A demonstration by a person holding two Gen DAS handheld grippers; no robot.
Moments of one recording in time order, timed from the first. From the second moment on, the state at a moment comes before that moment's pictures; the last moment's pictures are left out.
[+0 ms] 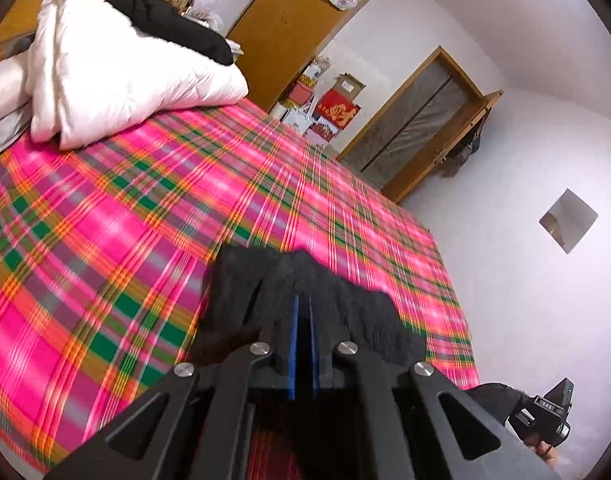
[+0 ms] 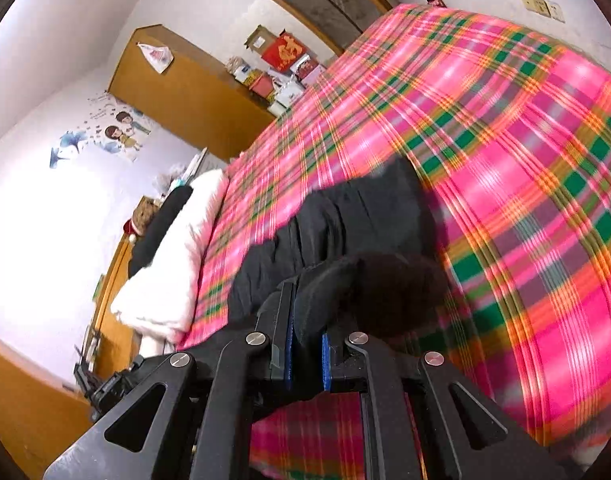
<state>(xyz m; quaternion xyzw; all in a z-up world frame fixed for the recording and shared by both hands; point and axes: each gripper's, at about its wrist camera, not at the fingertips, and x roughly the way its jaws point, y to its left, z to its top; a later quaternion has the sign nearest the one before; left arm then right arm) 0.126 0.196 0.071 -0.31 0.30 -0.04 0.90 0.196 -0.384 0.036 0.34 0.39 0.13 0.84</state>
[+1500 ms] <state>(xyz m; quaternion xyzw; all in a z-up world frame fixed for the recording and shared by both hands) 0.368 0.160 -0.063 -0.15 0.45 -0.09 0.88 0.416 -0.372 -0.066 0.22 0.47 0.16 0.84</state>
